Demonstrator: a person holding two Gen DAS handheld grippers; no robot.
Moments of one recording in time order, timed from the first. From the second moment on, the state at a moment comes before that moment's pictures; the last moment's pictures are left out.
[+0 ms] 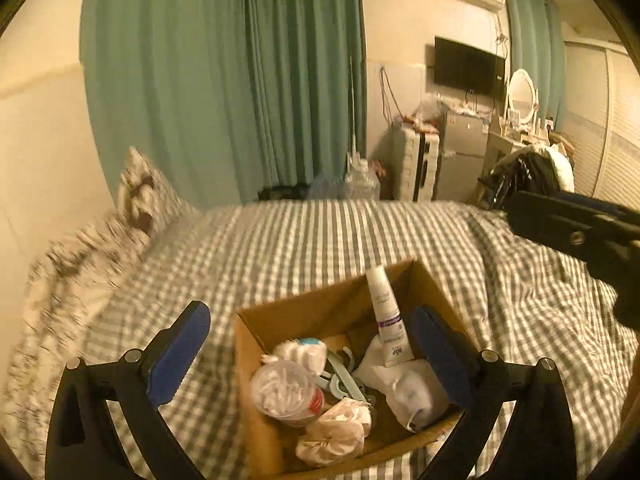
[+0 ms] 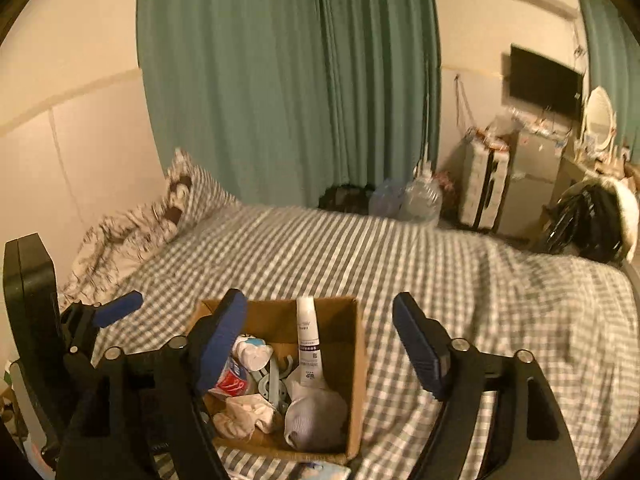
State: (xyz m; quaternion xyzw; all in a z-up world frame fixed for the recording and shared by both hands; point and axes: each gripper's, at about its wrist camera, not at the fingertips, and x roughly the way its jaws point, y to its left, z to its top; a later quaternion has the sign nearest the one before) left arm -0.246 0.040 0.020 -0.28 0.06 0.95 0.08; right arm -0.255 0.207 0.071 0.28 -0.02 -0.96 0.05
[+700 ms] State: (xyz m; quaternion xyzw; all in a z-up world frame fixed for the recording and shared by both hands) left arm -0.128 0.014 0.021 -0.29 0.05 0.96 0.03; right arm -0.113 0.196 0.074 0.28 0.04 -0.96 0.02
